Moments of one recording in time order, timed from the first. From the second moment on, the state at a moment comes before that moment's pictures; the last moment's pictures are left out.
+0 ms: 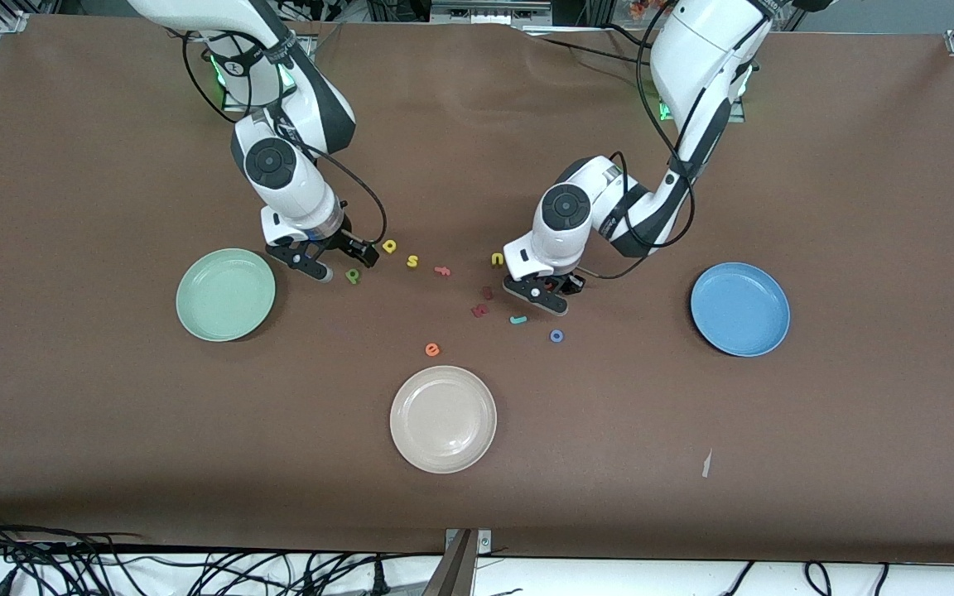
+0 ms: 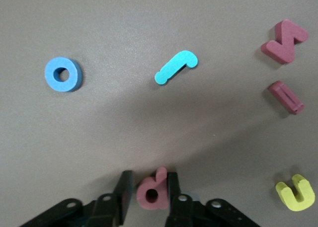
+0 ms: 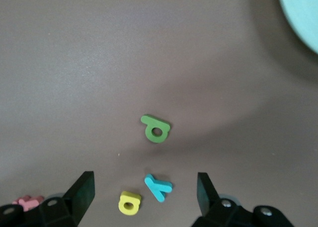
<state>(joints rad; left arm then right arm) -0.49 0.64 -0.17 -1.86 0.16 2.45 -0.30 0.27 0.32 0.24 -2.25 0.00 2.58 0.99</state>
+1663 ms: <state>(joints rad) 0.04 0.52 -0.15 -1.83 0.16 2.07 0.23 0.27 0.44 0.17 -2.24 -0.06 2.73 0.99</state>
